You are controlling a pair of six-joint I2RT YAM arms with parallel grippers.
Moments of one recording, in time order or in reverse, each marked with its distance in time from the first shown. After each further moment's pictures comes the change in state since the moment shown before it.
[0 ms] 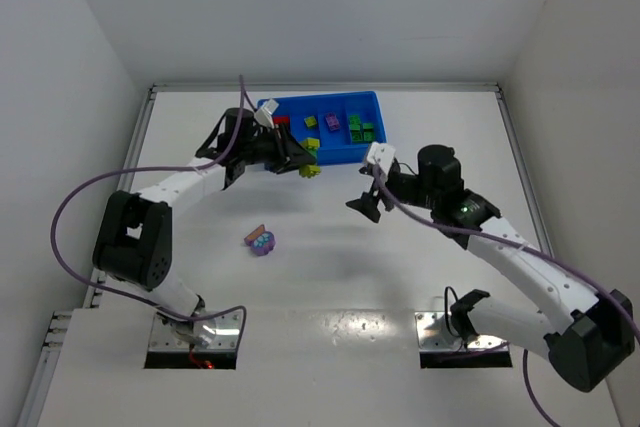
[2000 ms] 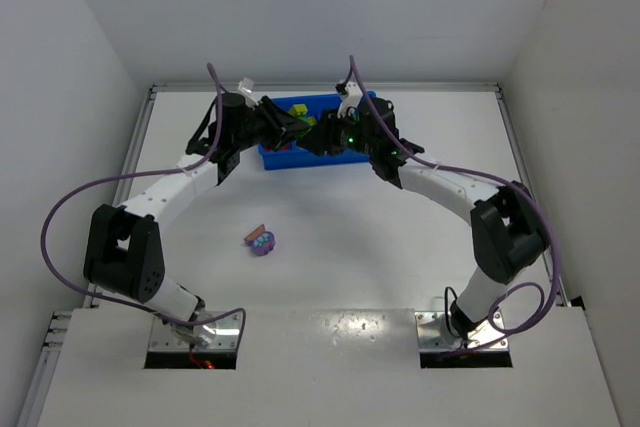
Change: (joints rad) left arm -0.002 -0.080 0.077 0.027 -0.254 -0.281; right arm 0.039 0.653 0.405 0.357 0.149 0.879
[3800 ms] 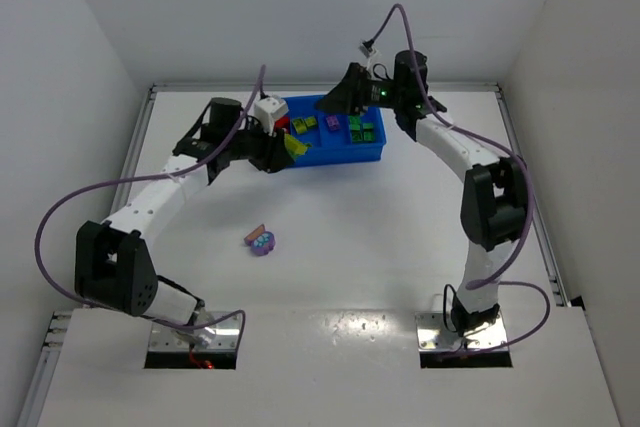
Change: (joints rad) left arm 0.055 -0.080 0.039 -0.395 0.214 1.149; right arm -0.266 0.254 0.382 -0.051 -0.565 0.192
